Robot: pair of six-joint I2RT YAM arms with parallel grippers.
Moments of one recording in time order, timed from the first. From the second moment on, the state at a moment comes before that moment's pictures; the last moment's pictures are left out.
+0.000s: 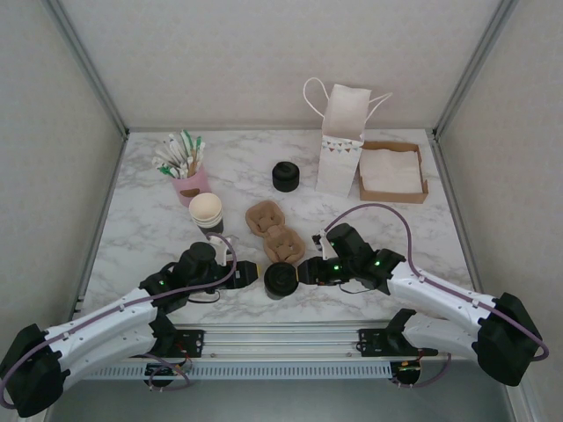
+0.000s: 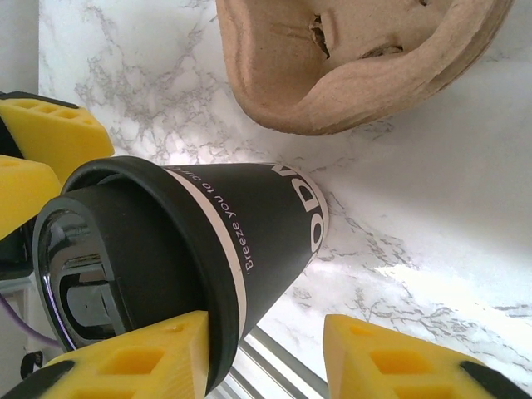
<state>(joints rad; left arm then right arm) -0.74 0.80 0.33 -0.11 0.28 -0.89 0.83 1.06 0.59 -0.39 -0.42 0.74</state>
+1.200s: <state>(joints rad) -0.74 0.85 0.30 -0.03 0.33 -0.90 0.85 1.08 0.65 -0.42 -0.41 0.72</state>
